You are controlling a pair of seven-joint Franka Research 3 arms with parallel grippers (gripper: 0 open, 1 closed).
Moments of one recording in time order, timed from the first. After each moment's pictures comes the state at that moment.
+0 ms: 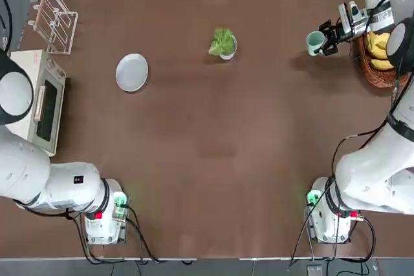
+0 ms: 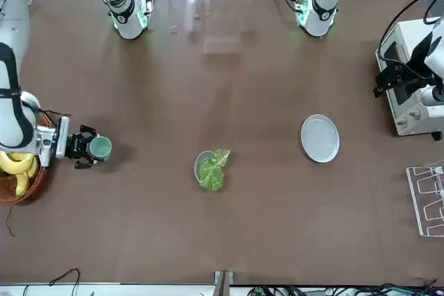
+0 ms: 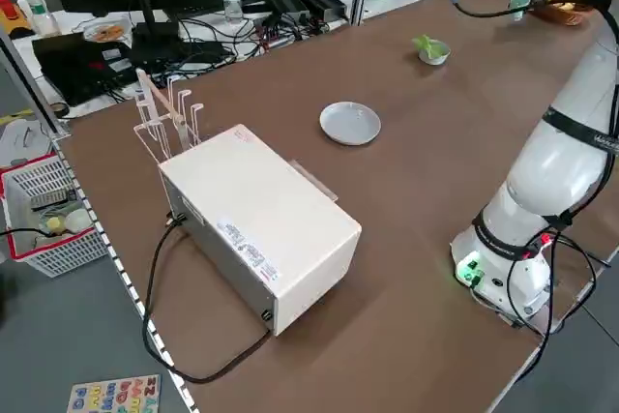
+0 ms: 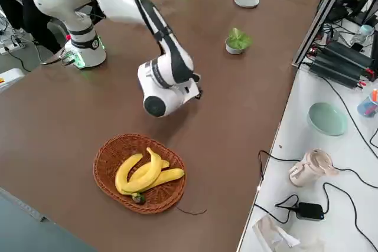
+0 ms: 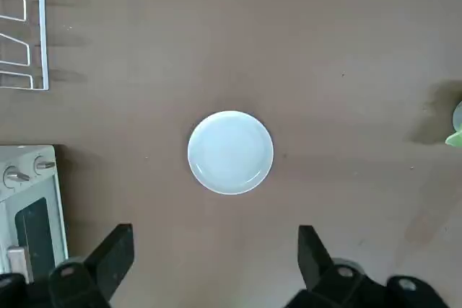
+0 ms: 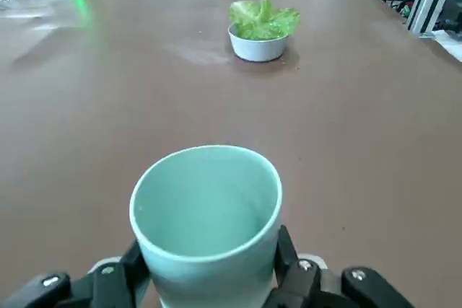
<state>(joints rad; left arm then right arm) 0.07 0.07 -0.15 -1.44 -0.02 1.52 -0.14 -0.29 0.64 -0.09 -1.78 0.95 1.75 -2.49</state>
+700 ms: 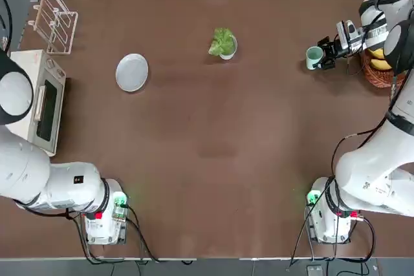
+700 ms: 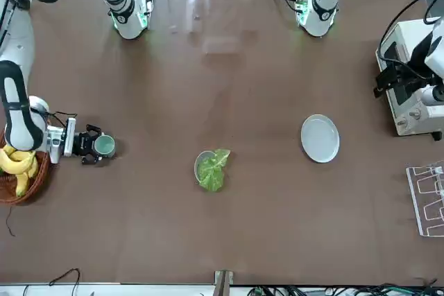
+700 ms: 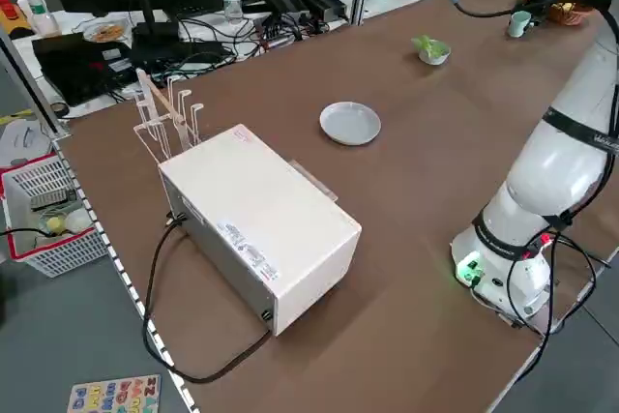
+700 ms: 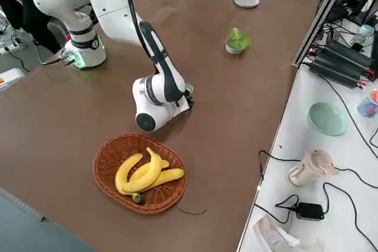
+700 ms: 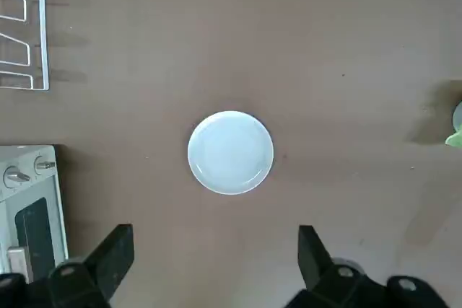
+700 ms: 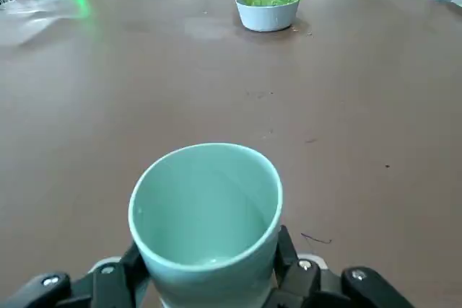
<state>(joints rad) 0.07 0.07 -0.15 -1.44 -0.02 1.52 -0.14 -0.34 0.73 -0.08 -1.79 0.95 1.76 -2.53</state>
